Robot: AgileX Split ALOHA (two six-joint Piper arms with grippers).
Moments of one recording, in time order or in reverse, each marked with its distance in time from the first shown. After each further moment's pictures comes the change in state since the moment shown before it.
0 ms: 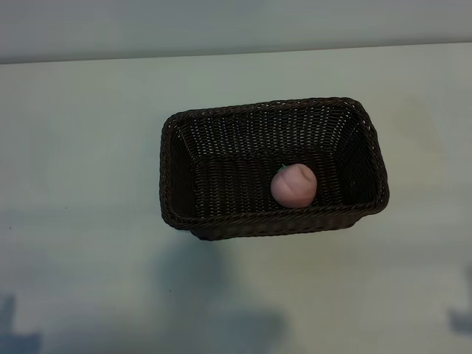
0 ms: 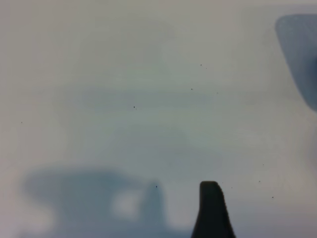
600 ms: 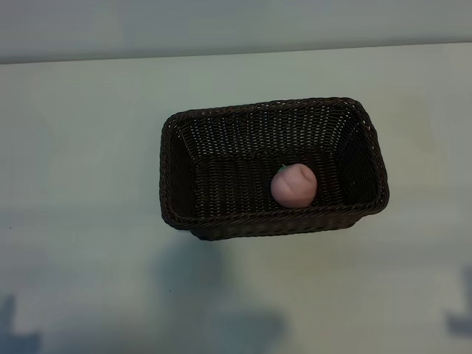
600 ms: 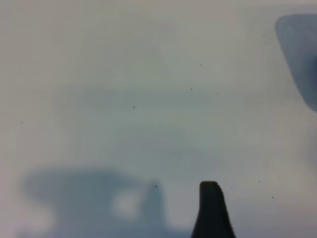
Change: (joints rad) left arm 0.000 0.000 0.000 0.000 0.000 0.001; right arm 0.000 0.000 0.000 0.019 -0.001 -0.027
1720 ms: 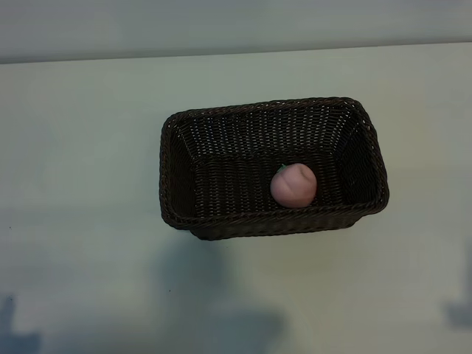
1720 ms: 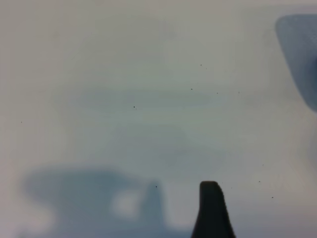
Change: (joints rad) left arm 0.000 0.000 0.000 0.000 0.000 -0.004; right arm 0.000 0.010 -0.215 0.030 -0.060 -0.017
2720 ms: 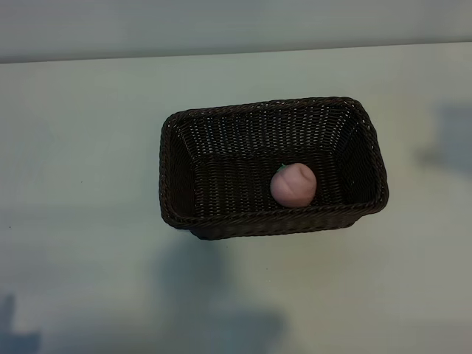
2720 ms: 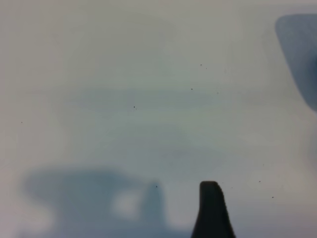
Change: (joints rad) left arm 0.000 0.000 0.000 0.000 0.000 0.003; right arm -0.111 0.745 -0.660 0.047 0.111 -0.008
